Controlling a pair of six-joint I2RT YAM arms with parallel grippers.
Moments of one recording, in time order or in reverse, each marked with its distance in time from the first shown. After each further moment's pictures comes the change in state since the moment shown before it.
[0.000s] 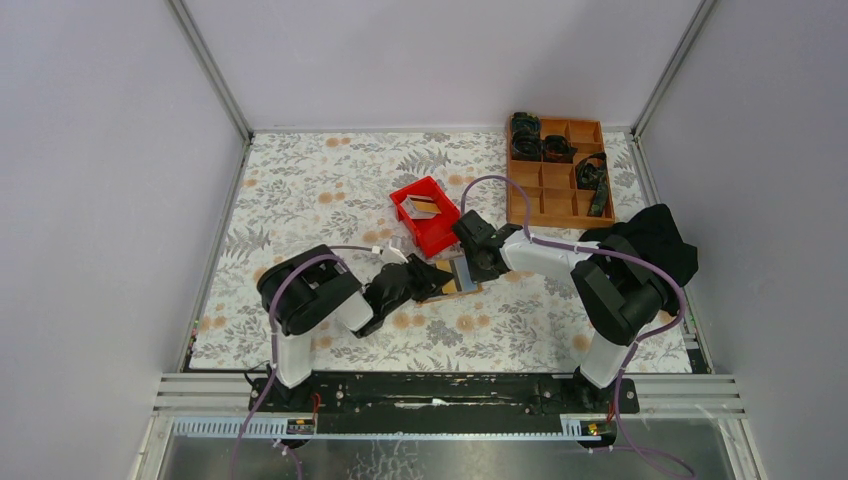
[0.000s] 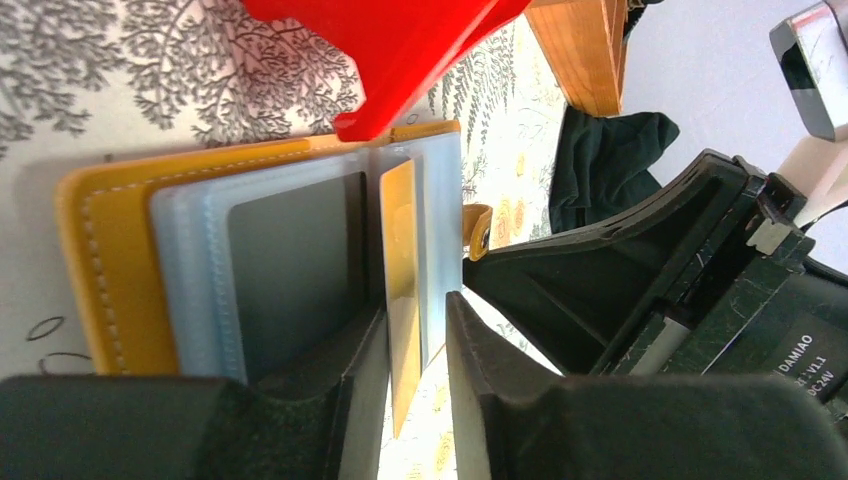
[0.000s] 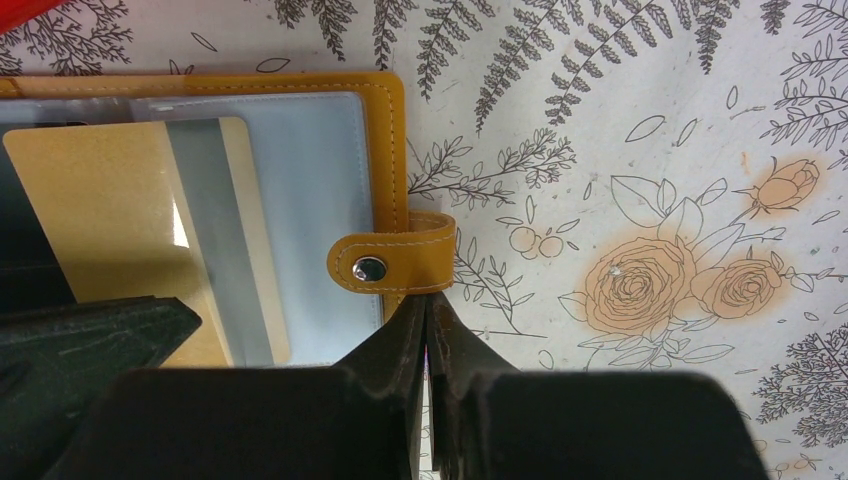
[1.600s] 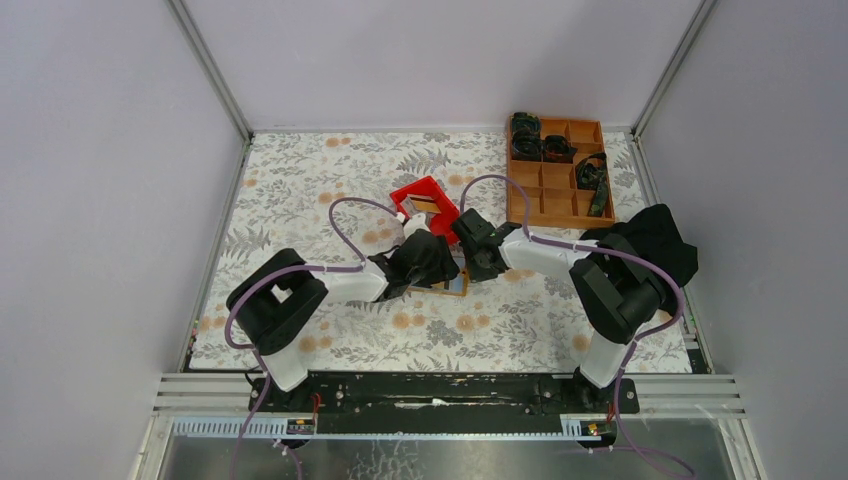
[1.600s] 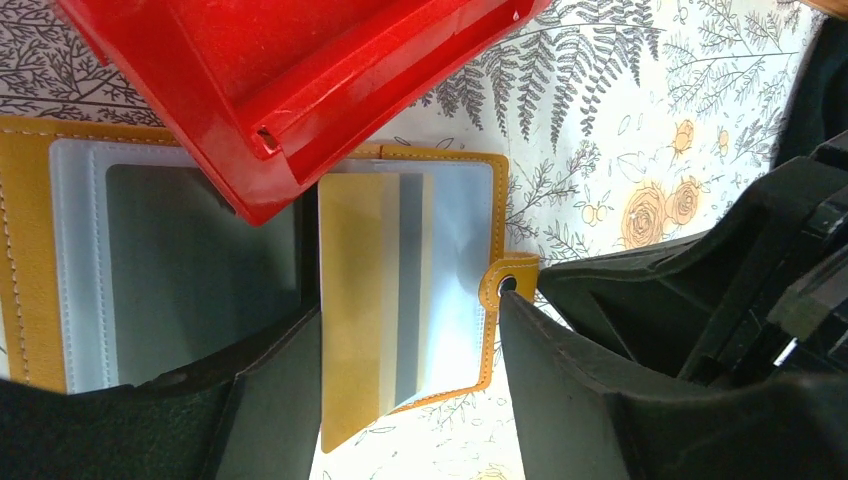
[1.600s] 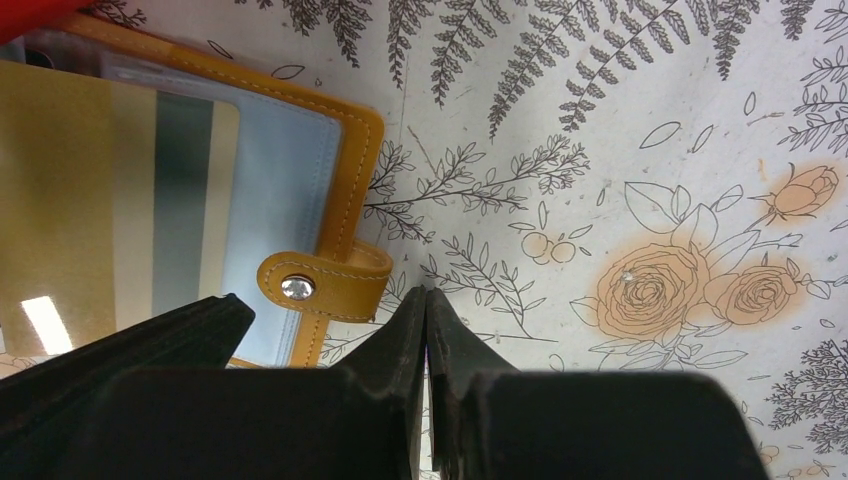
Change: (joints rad) left arm -0.014 -0.205 0.393 -0.983 -0.063 0.423; right arm -0.003 0.013 0.018 -0.006 -0.023 0.007
